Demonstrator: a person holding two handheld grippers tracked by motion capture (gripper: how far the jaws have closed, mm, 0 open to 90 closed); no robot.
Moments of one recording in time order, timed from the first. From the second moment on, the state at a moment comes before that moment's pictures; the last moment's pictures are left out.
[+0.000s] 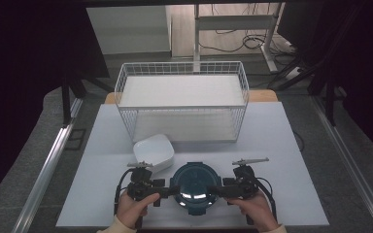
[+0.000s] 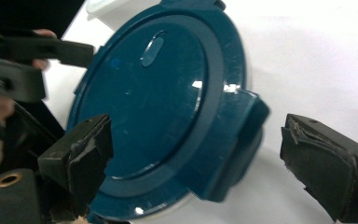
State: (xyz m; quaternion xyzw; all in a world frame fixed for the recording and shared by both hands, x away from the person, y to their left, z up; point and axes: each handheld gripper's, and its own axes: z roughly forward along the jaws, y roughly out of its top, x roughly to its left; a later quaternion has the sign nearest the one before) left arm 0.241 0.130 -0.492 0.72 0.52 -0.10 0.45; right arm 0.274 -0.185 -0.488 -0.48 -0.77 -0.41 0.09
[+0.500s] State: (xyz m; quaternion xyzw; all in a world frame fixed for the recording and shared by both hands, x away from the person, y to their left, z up) left arm 0.250 0.122 -0.513 0.69 0.54 -0.16 0.46; right arm 0.278 -0.179 -0.504 -0.50 -0.75 -0.41 0.14
